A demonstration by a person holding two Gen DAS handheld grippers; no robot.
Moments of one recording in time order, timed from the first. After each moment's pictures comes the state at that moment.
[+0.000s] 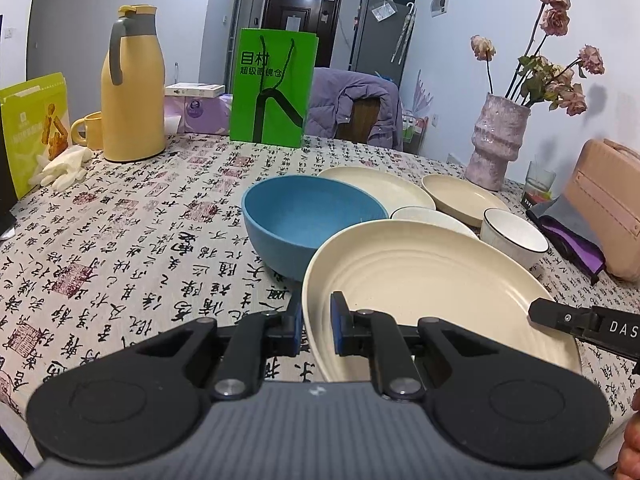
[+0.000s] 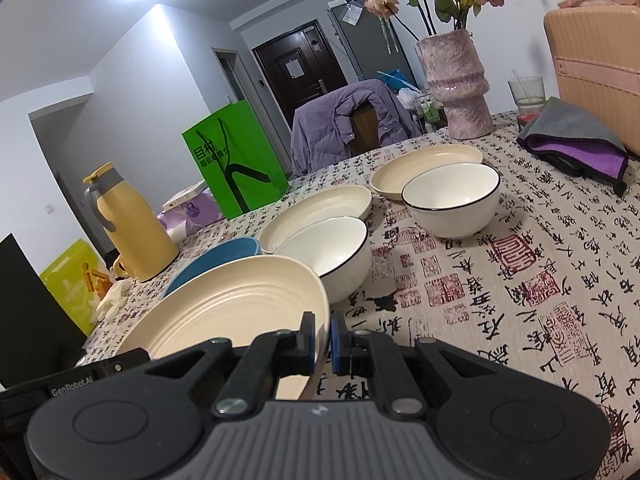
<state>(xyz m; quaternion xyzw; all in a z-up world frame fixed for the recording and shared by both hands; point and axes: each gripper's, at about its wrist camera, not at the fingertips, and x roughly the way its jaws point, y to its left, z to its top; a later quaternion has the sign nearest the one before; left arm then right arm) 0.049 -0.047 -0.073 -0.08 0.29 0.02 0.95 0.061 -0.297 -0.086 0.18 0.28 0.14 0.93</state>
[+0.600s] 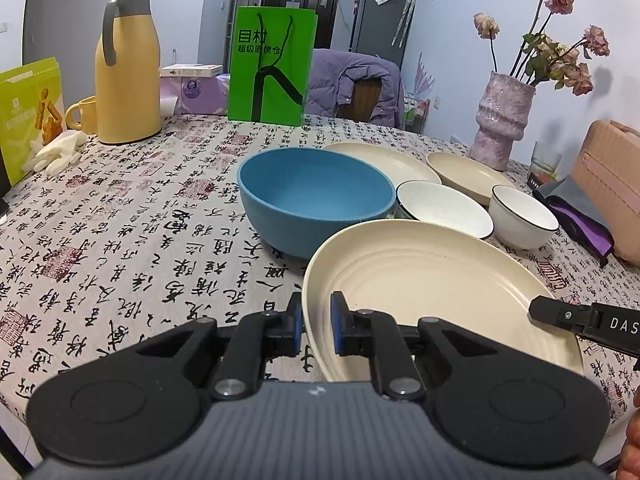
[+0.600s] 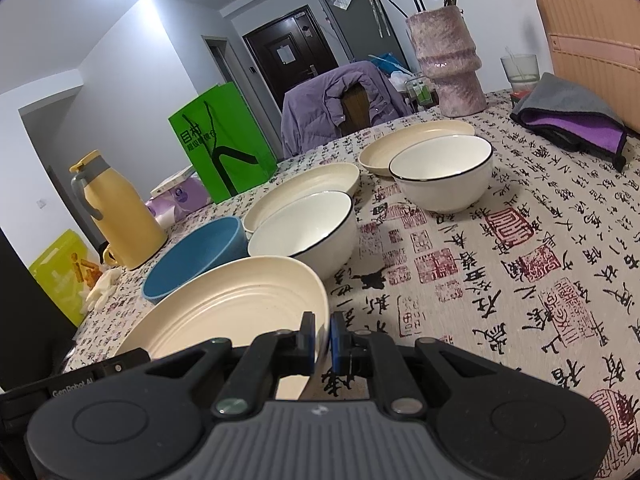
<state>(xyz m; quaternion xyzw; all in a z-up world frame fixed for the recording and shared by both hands) 0.061 -0.049 -0.092 -0.07 0.31 0.02 0.95 0.072 -0.300 -0.107 0.18 0.31 0.13 0.92</state>
